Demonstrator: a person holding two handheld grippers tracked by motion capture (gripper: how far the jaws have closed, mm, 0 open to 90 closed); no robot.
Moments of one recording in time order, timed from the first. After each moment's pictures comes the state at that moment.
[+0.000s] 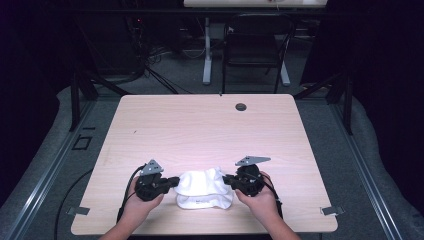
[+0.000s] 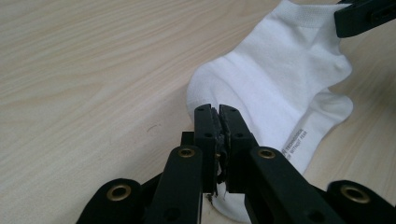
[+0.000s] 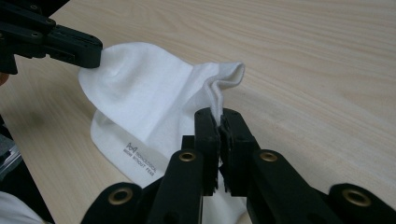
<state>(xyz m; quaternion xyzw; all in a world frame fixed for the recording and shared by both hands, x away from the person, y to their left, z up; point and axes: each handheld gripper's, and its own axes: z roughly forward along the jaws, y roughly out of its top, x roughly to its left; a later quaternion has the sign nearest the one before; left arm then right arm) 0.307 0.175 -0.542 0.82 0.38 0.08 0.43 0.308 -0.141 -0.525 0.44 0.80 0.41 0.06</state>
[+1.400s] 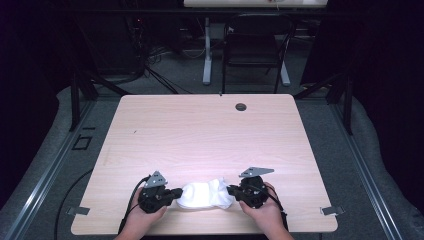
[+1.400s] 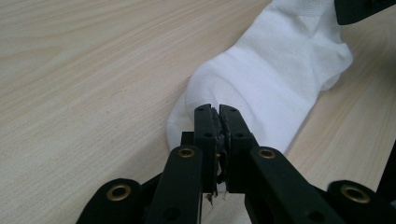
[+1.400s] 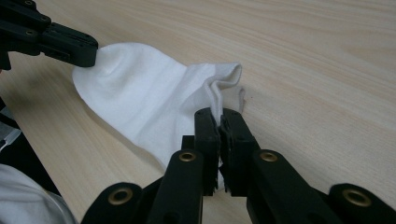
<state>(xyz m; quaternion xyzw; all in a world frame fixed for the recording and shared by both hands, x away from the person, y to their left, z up) 0.286 0.167 -0.562 0.83 0.37 0.07 0.42 0.283 -0.150 -0.539 0.44 0.80 0.39 0.06</state>
